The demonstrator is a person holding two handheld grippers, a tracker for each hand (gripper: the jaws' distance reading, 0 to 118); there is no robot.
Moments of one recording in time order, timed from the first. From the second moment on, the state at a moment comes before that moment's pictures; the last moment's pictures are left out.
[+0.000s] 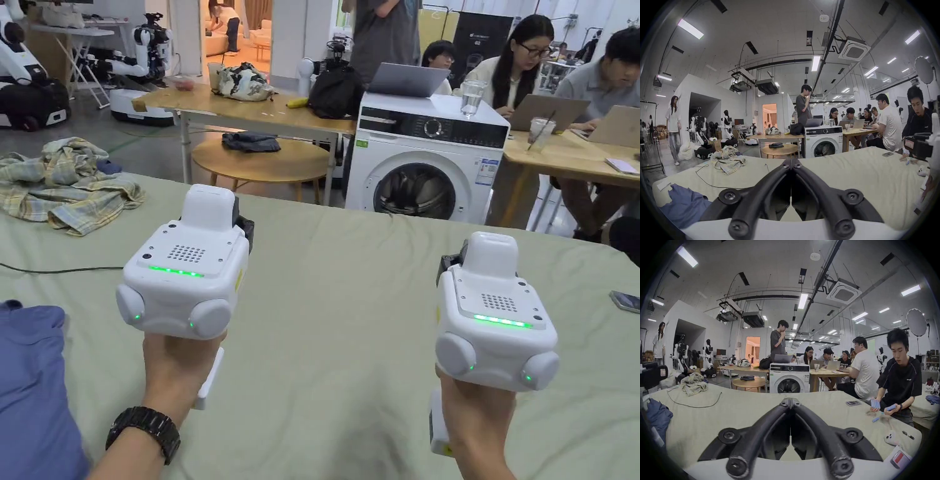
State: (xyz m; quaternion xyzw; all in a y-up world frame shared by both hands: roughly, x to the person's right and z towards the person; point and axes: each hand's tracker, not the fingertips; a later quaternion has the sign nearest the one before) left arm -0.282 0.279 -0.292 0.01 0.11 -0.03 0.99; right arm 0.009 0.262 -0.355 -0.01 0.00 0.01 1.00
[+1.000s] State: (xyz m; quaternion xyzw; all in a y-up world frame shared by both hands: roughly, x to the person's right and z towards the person) left arm -0.576 0.227 -0.180 -0.38 0.25 0.11 0.88; right arm -0.225 0.226 -0.319 -0.07 0.25 0.06 0.96
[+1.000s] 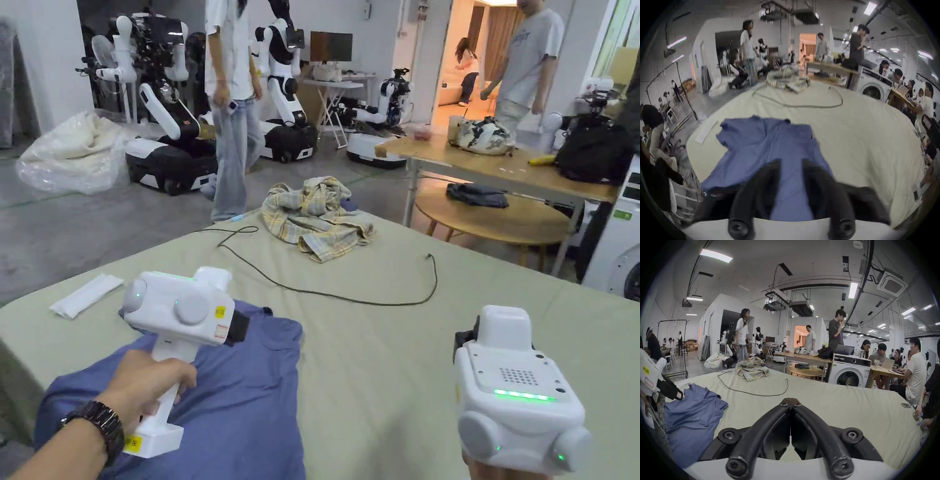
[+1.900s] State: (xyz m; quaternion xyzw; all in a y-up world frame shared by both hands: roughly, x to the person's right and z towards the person) left arm -0.600 0.129 -0.238 -0.52 0.20 0.18 0.81; right arm -0.215 0.198 -0.333 -0.08 0.24 0.12 0.96
